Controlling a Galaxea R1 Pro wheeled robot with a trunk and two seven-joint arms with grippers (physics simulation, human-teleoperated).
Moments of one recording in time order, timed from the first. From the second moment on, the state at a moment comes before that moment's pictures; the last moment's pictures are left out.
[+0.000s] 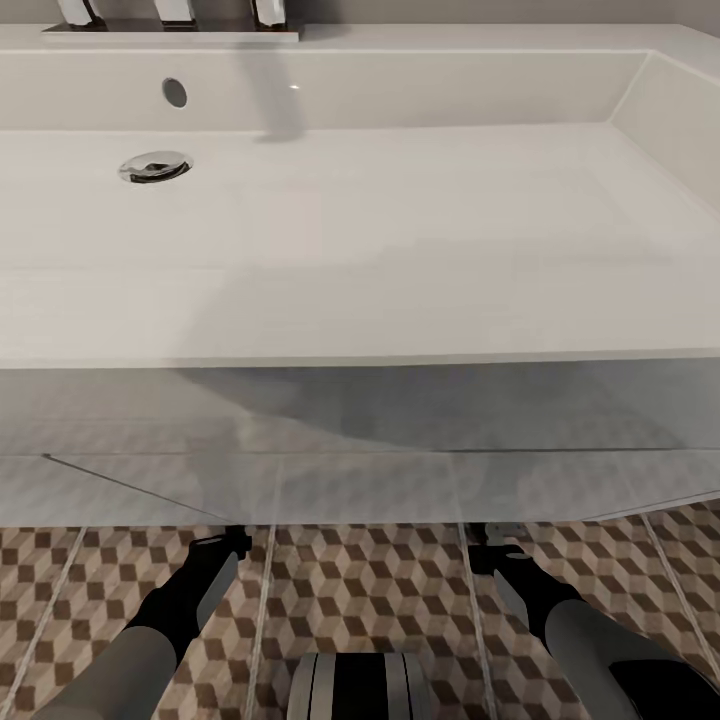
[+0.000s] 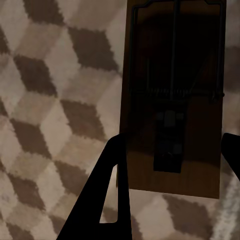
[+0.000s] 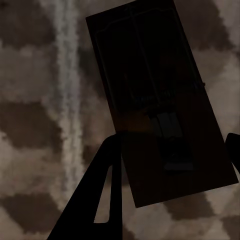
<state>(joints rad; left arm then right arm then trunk) -0.63 0.03 -0.10 -0.65 0.23 0.39 0.40 -0.79 -0.05 0.05 -0.19 -0.02 0.11 -0.07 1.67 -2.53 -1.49</state>
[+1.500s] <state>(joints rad) -0.63 0.02 -0.10 -0.65 0.23 0.39 0.40 -0.79 -0.05 0.05 -0.19 -0.02 0.11 -0.07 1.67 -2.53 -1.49</state>
